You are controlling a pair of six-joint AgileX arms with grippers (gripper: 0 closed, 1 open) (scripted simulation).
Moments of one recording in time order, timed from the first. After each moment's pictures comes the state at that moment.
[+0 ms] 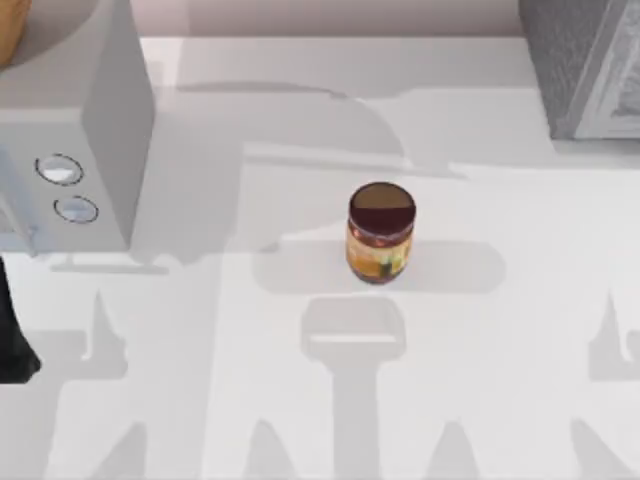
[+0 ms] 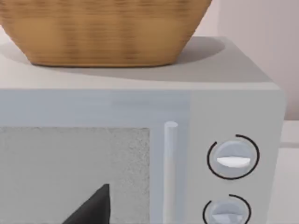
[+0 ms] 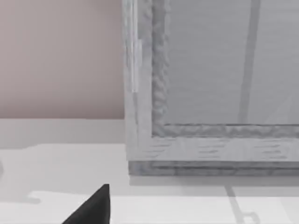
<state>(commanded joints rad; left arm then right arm) 0.00 0.00 0.00 0.00 0.00 0.00 0.00 0.00 0.00 0.00 0.00 0.00</state>
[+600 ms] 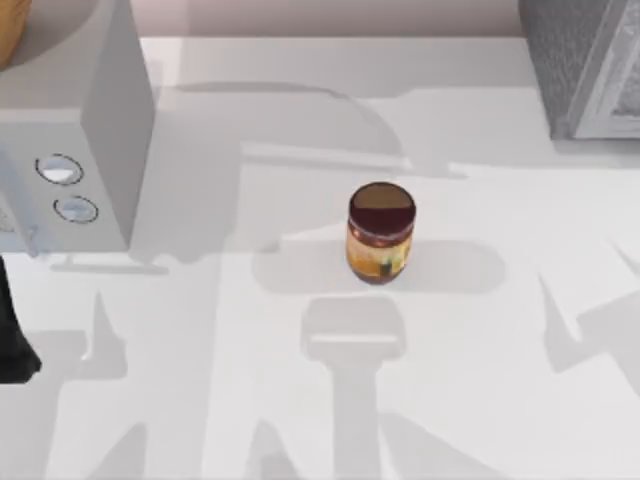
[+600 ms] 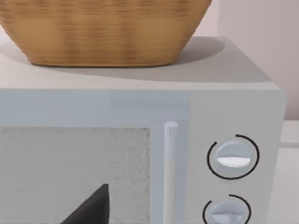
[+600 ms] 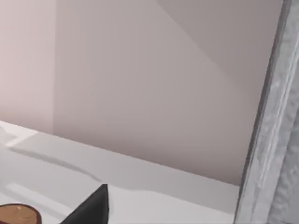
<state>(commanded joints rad) 0.00 0.00 0.00 0.00 0.00 0.00 0.08 0.30 0.20 0.18 -0.27 -0.10</state>
